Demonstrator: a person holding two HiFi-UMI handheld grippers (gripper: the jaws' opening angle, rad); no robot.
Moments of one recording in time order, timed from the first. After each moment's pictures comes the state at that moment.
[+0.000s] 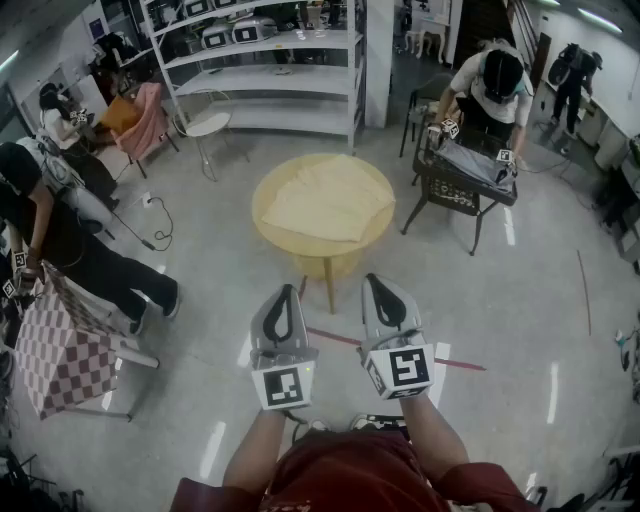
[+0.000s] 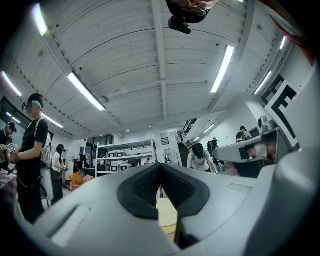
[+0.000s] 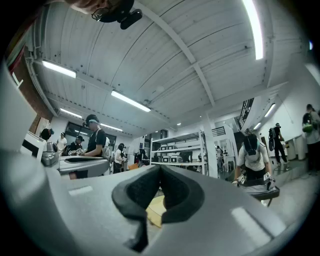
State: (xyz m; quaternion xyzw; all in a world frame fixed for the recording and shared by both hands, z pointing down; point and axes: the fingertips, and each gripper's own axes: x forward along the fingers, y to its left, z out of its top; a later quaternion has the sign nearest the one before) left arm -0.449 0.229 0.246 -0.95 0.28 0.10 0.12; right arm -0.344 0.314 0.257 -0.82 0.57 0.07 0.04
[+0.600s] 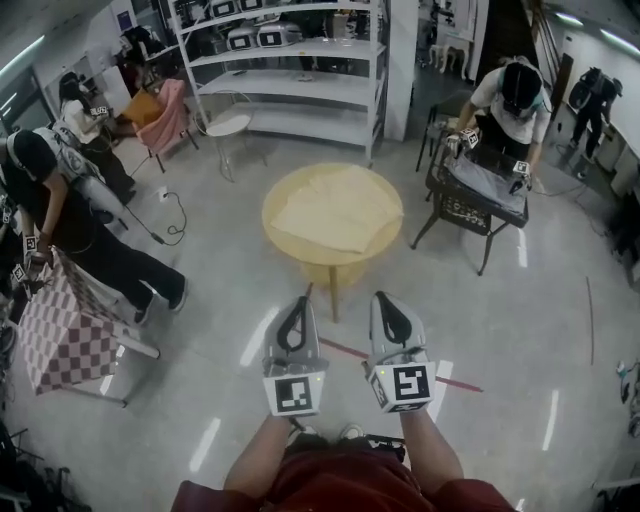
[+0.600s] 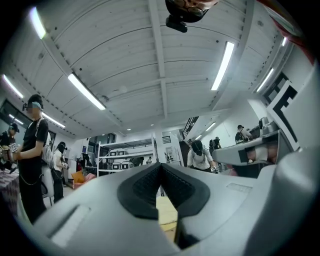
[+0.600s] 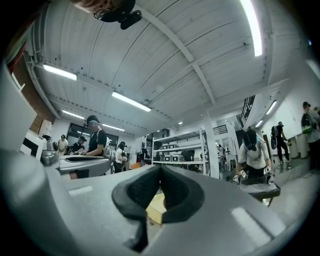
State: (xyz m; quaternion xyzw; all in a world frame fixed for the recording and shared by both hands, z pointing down) left arm -0.430 0.272 0.259 -0.95 0.29 0.10 0.11; right arm -0.329 0.351 0.274 -0.81 0.58 0.06 0.04
